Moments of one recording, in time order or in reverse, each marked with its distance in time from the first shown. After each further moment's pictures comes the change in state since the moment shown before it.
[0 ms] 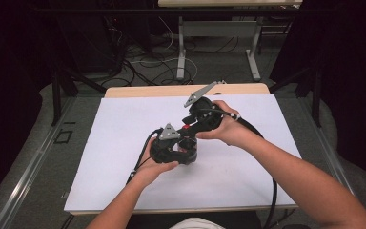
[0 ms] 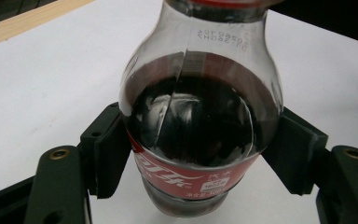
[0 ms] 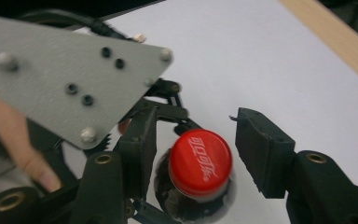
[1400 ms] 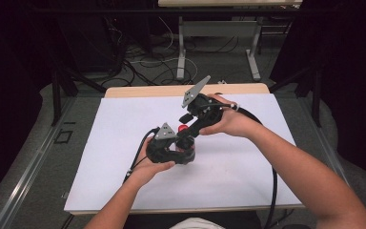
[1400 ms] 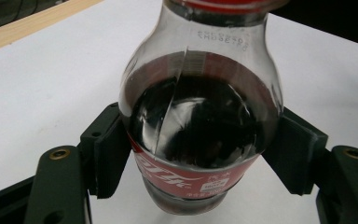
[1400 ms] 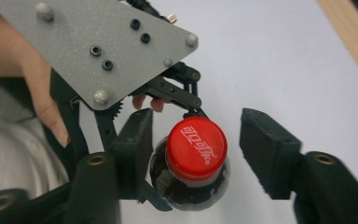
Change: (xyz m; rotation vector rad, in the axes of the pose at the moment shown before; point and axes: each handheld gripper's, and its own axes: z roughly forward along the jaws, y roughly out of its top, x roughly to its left) left arm 0.004 0.000 -0.010 0.003 -0.007 -0.001; right arm -0.010 0.013 -0.001 0.060 0.170 -0.219
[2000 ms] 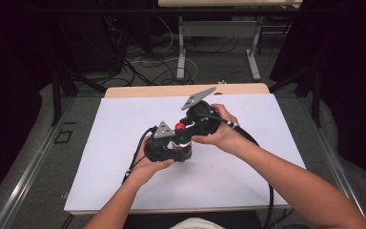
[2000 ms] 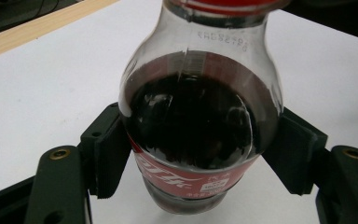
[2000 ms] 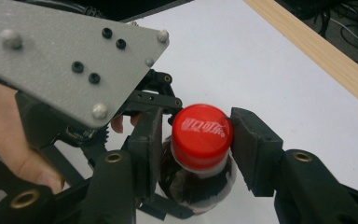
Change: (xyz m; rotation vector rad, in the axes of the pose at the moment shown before) left arm 0.001 0.002 -0.003 0.006 0.047 0.007; right arm 0.027 -0.008 0.008 -0.103 -0.217 0.203
